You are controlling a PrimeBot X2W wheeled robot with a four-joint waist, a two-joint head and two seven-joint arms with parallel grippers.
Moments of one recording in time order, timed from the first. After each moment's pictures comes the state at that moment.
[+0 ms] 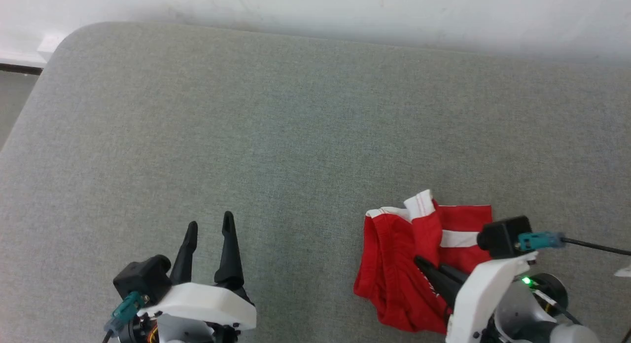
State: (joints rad) left arm -0.01 0.28 -0.41 -0.13 -0.70 0.43 -0.20; right arm 0.06 -0.05 0.13 -0.24 0.44 0.13 0.72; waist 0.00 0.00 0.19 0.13
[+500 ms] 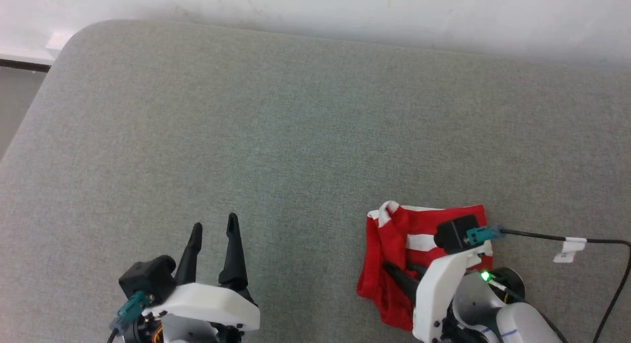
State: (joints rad) left arm -0.01 0.27 -0.42 -0.11 -0.71 0.42 -0.20; right arm -0.08 -0.05 0.25 0.08 0.44 0.13 0.58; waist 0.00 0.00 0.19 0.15
